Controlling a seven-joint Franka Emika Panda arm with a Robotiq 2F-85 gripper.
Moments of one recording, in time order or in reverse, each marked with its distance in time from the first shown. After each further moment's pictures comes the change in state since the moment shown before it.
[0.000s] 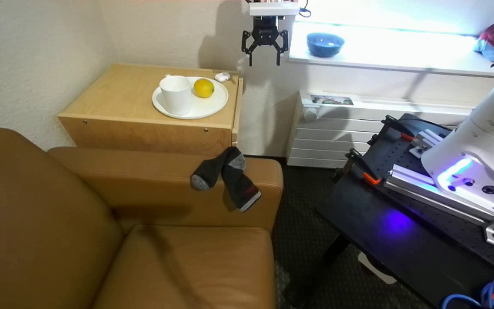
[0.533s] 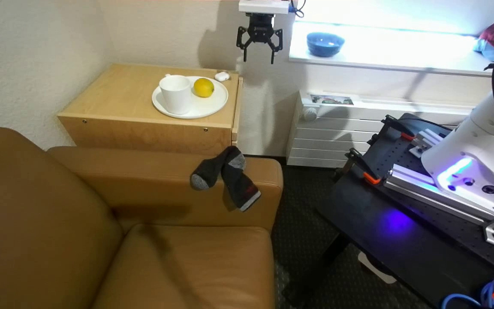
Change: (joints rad) arm 0.004 0.035 -0.012 0.056 0.063 0.021 0.170
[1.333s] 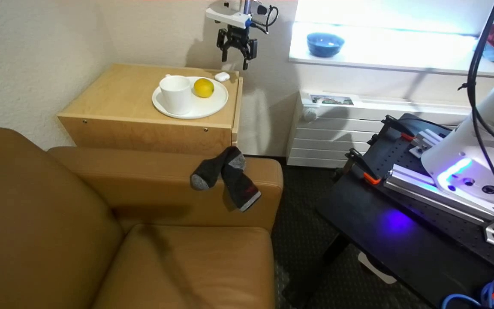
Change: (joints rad) arm 0.053 0.196 -0.011 0.221 0.025 0.136 0.440
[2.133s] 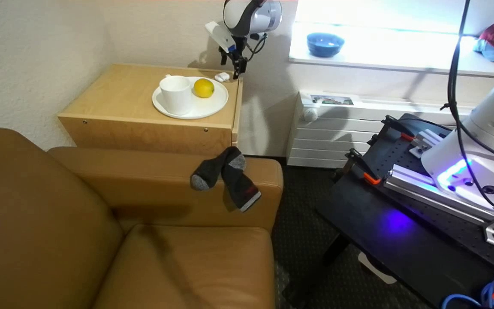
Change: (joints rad) arm 0.022 0.208 -0.055 0.113 -0.009 0.346 0.327
